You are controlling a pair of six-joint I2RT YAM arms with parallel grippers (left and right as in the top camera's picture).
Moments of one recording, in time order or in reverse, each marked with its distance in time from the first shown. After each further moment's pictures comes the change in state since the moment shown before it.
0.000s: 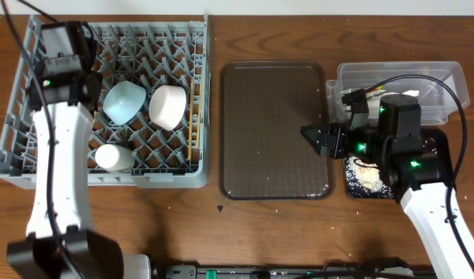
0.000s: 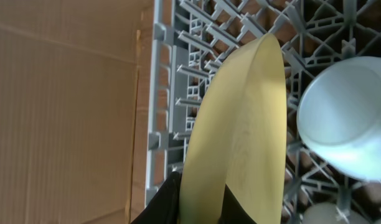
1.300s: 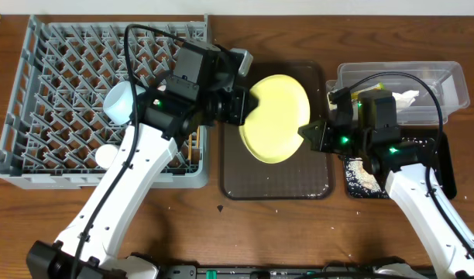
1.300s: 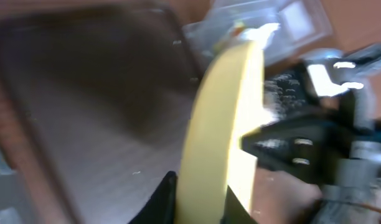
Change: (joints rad) left arm -0.592 -0.071 -0.075 0.039 0.919 -0.705; right arm 0.065 0.142 -0.006 0.084 0.015 0.182
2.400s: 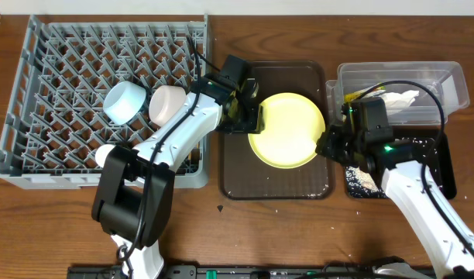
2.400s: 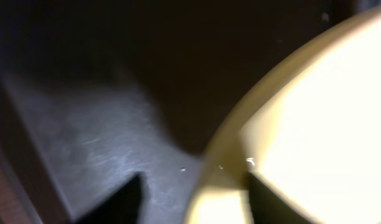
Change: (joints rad) left arm -0.037 0.414 -0.002 0.018 -0.087 -0.110; right arm 0.022 0.020 0.002 -0.177 0.359 0.149
